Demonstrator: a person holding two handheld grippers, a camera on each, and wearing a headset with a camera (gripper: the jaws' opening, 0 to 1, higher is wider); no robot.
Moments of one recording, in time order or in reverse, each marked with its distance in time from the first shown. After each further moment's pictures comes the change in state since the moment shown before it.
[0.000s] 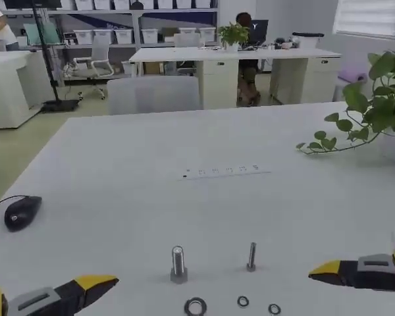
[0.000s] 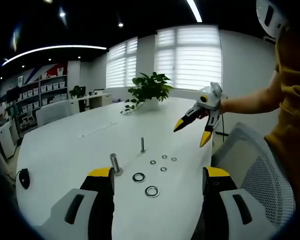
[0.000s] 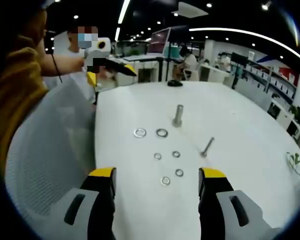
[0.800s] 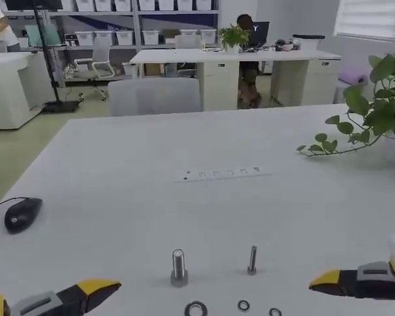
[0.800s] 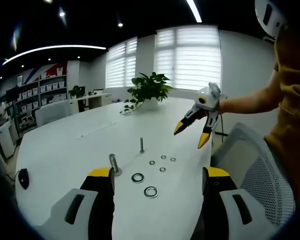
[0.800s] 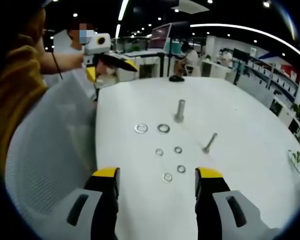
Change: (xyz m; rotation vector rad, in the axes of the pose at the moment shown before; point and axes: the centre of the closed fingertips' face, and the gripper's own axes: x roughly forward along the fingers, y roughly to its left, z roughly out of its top) left arm 0.001 0.000 -0.001 -0.002 -0.001 -0.007; right arm 0.005 0.001 -0.007 0.007 0.046 0.016
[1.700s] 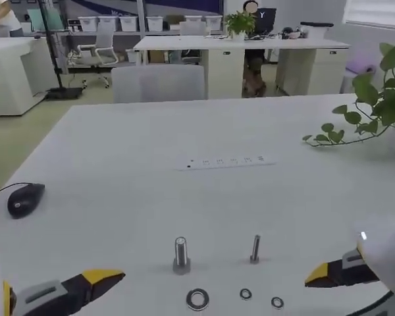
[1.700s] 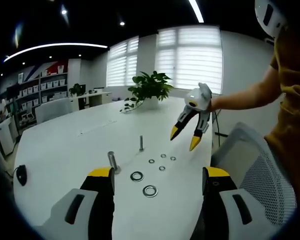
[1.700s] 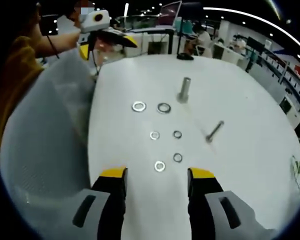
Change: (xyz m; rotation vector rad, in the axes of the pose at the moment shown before) left arm 0.006 -0.002 -0.004 -0.017 0.004 0.001; right arm 0.022 -0.016 -0.022 -0.073 0.212 0.076
